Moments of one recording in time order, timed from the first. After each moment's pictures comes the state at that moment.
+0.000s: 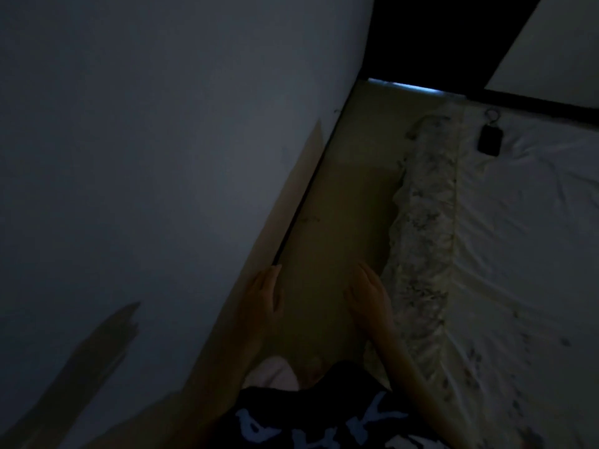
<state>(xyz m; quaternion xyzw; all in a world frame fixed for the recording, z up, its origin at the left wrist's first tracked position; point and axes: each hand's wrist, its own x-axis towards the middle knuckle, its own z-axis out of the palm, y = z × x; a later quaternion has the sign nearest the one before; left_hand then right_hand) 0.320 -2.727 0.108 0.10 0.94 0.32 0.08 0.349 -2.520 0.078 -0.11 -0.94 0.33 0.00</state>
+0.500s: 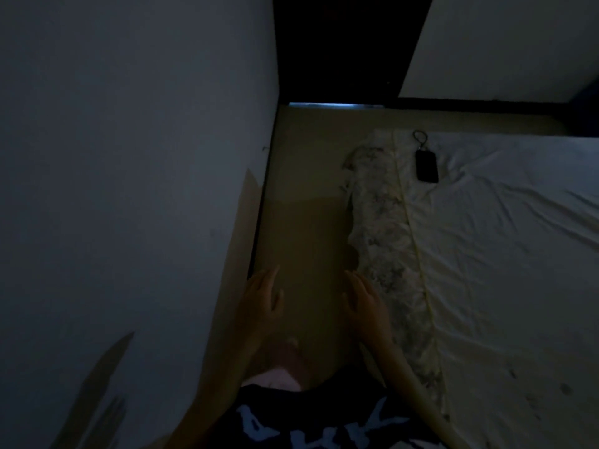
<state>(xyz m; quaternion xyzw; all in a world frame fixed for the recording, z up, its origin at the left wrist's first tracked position) 0.031 -2.569 0.094 0.23 0.91 0.33 0.12 0.132 -2.382 0.060 -0.24 -0.92 0.30 0.05</state>
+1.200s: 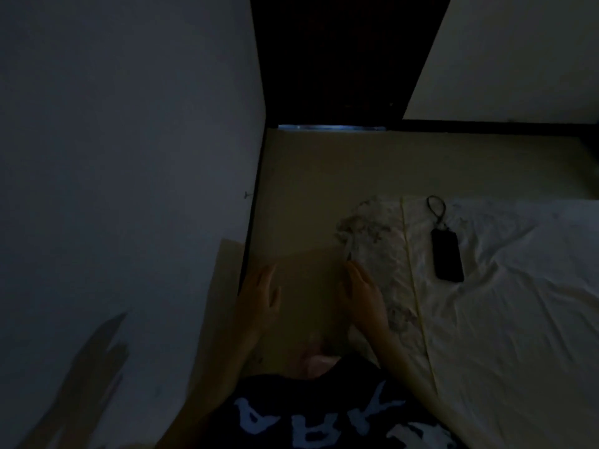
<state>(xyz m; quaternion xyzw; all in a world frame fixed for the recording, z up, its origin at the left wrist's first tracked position) -0.317 -2.324 0.090 0.22 0.91 0.32 0.14 -0.222 -2.136 0.062 -0.25 -0.91 0.31 0.06</state>
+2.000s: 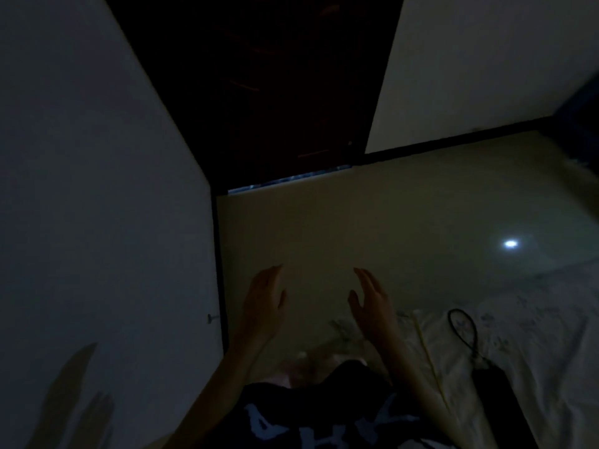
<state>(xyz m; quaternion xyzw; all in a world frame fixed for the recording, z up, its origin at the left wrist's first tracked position) -0.738 -1.996 0.097 0.37 0.86 0.29 0.19 -0.590 -1.847 0.056 -0.40 -0.84 0.36 0.11</state>
